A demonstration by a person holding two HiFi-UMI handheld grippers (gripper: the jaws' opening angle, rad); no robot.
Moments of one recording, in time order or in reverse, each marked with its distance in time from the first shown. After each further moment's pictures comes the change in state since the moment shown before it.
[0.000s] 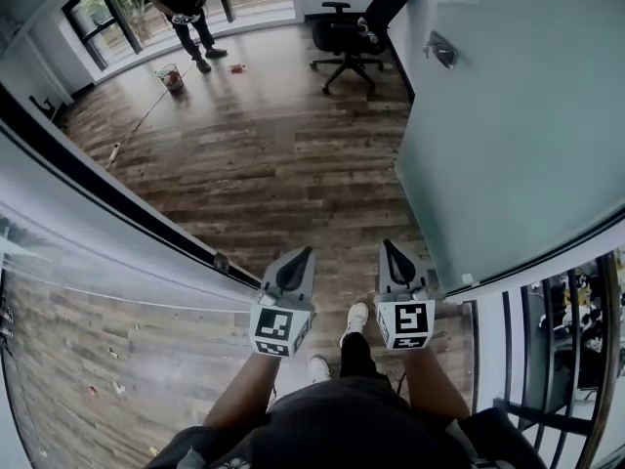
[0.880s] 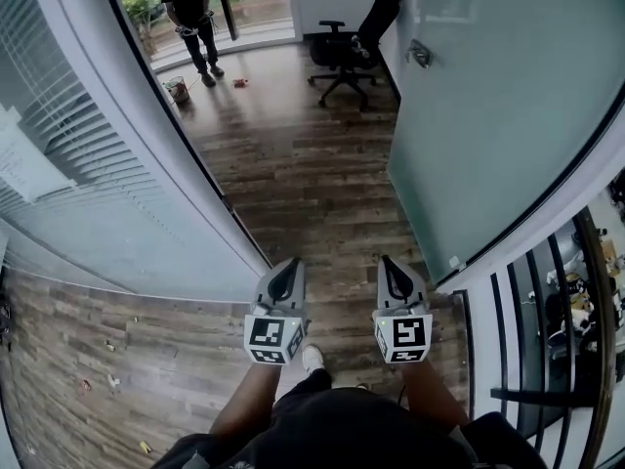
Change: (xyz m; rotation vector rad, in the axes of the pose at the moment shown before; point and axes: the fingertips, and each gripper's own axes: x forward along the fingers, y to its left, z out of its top) left arm -0.175 -0.130 -0.030 -0.051 -0.059 0.091; right arm -0.232 0.037 -0.031 -0.002 -0.038 -0.015
